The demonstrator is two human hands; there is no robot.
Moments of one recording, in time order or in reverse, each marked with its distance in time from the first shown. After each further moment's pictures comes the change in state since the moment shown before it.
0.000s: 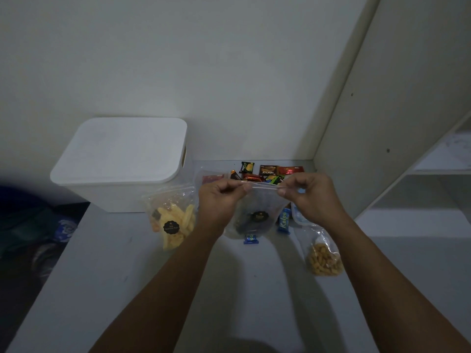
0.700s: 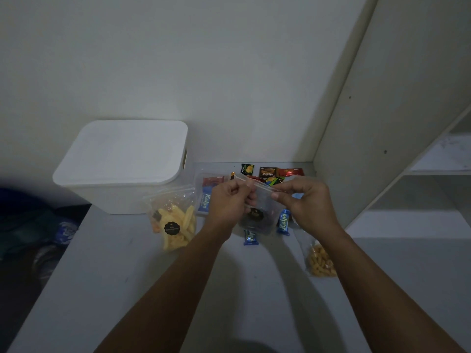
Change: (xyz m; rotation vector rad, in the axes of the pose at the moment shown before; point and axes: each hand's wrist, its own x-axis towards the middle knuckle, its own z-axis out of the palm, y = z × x) left_hand -0.009 0.014 0.010 -0.010 -0.125 -0.171; right_hand -0.013 0.000 0.013 0.120 0.105 -0.130
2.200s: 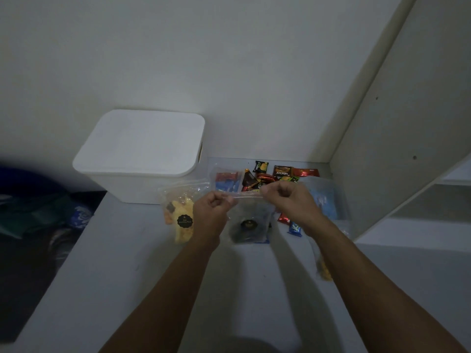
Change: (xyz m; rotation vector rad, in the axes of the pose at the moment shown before) left_hand -0.003 -0.046 -0.050 -0.056 0.273 -0.081; right_hand 0.016 -0.001 0.043 0.146 -0.332 0.270
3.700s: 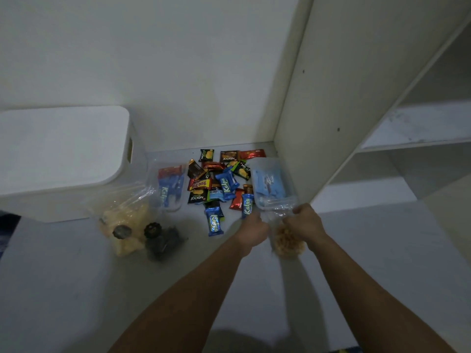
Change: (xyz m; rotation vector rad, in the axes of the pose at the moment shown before) left_hand -0.038 -0.058 0.165 0.352 -0.714 -0.383; right_hand -0.048 0.124 -0.083 -0.311 0.426 0.687
